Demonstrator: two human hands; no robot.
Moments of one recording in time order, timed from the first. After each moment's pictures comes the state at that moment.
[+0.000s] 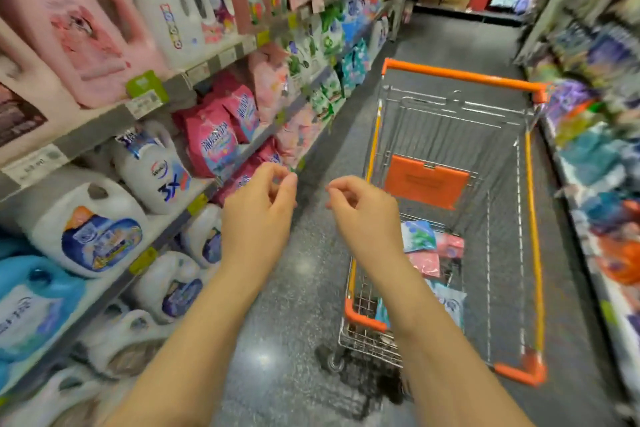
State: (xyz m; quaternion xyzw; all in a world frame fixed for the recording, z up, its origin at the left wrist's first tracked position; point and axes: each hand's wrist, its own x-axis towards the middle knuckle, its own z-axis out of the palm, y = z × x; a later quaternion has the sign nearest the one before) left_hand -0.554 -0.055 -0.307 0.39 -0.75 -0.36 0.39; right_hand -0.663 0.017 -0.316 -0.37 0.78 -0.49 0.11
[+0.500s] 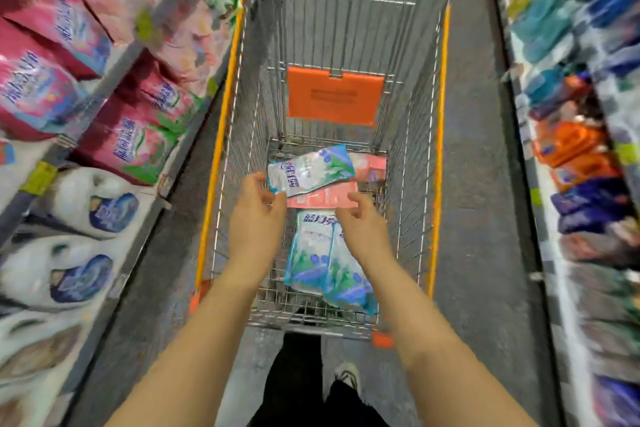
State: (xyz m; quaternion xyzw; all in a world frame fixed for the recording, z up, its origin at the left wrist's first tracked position) left_hand -0.800 0.036 -0.478 0.46 -0.76 -0.43 0.17; right_hand -0.894 0.146 -0.497 -0.09 0.83 -0.45 0.31
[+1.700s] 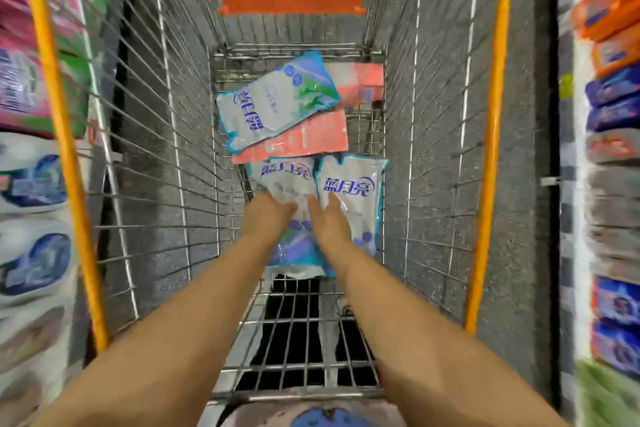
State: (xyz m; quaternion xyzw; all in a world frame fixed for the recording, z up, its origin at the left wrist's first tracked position) left_hand -0.877 0.024 -0.704 0.53 -0.71 -0.42 -0.20; right_hand -0.919 0.119 -0.697 0.13 0.79 -0.35 0.48
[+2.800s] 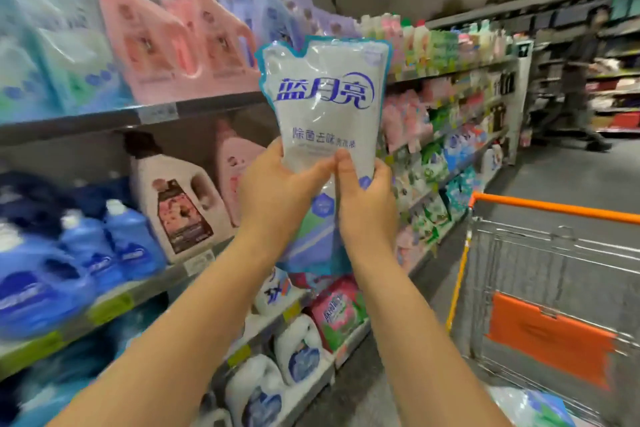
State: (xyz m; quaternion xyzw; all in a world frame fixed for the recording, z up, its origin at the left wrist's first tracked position) left_hand -0.571 -0.021 -0.120 0.37 -0.68 -0.27 0.58; right_hand -0.664 -0.001 -0.153 -0.39 0.58 -0.69 0.16
